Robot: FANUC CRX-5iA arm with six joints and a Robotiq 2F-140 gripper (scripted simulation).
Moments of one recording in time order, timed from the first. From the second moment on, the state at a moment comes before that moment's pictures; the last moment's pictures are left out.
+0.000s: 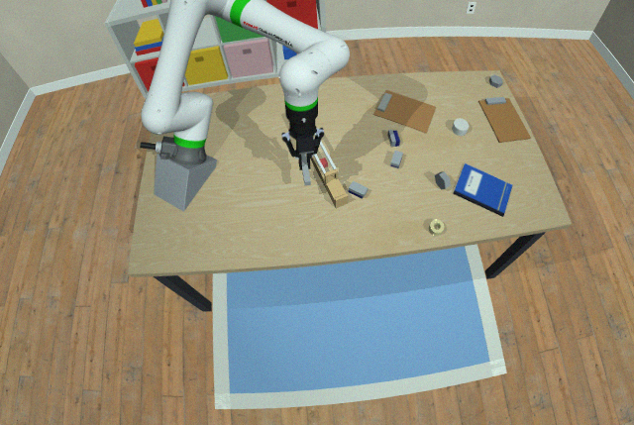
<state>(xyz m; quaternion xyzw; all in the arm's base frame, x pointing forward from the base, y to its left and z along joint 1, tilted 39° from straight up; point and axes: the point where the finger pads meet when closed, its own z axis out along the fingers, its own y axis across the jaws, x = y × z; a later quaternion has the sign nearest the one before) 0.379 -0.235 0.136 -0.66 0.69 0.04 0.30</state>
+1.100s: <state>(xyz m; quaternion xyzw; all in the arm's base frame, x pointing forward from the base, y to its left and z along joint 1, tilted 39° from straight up) 0.360 0.063 0.275 -0.73 0.58 0.01 0.36</state>
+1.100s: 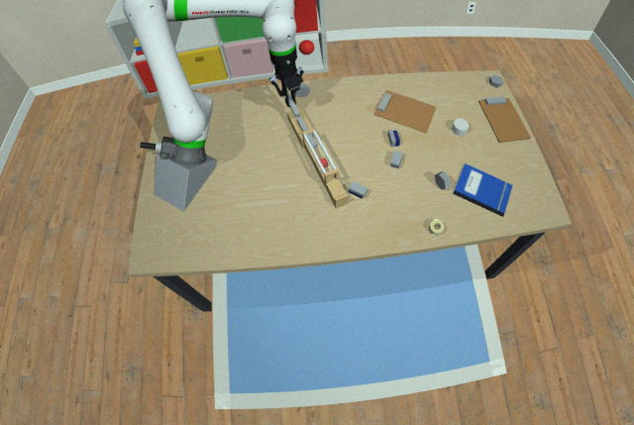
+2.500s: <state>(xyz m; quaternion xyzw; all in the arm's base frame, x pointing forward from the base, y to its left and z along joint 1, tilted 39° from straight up) 0.372 0.089 0.261 -0.73 0.60 0.00 0.34</state>
